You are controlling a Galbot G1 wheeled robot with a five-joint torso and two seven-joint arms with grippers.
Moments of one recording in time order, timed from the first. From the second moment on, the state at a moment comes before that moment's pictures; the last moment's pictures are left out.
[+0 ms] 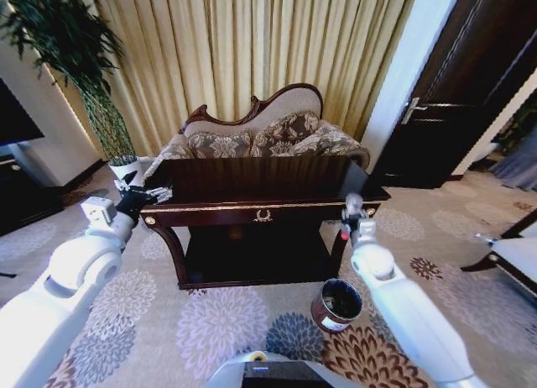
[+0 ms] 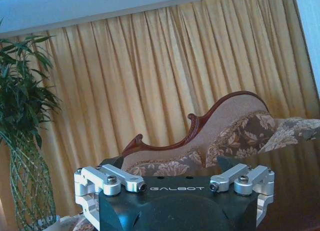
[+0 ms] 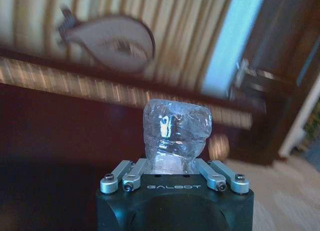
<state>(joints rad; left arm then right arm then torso) 1.22 -0.68 -0.68 -2.24 -0.74 0.41 -0.30 -1.10 1.06 0.40 1.59 0.32 -0.28 0.40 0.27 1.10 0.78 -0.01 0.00</state>
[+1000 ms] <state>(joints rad) 1.33 -0.71 -0.75 -2.30 -0.73 0.36 -0.28 -0.91 1.27 0.44 0.76 0.14 0.03 0.39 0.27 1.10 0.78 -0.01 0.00</state>
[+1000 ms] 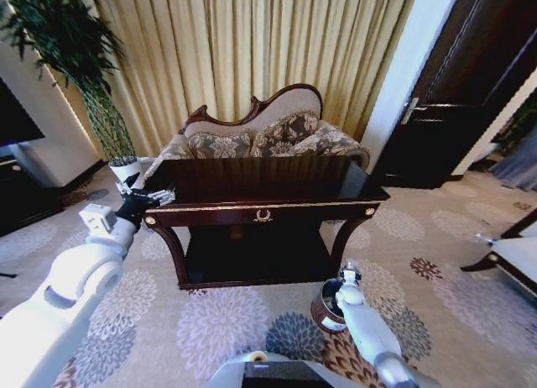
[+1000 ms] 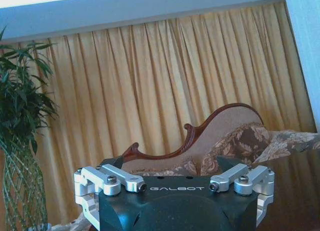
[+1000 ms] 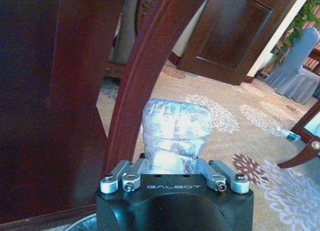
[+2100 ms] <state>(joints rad) 1.44 -0.73 -0.85 -2.40 -0.74 0.33 -0.29 -1.14 1.19 0.50 1.55 0.20 -0.10 0.25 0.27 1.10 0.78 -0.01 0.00</state>
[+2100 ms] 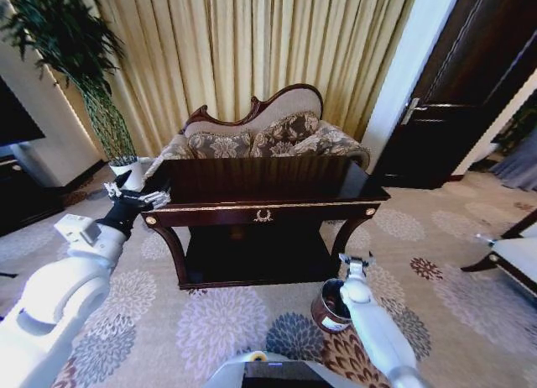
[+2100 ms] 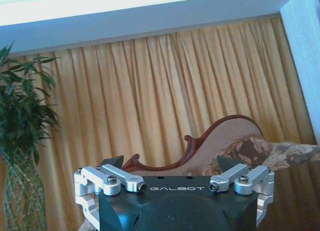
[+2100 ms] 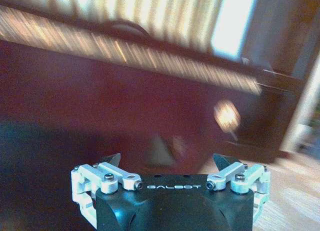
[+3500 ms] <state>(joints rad) 1.36 -0.76 -0.74 -2.32 -0.72 0.34 -0.28 -1.21 1.09 0.47 2.23 0.52 -0.44 0.19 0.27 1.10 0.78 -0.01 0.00</state>
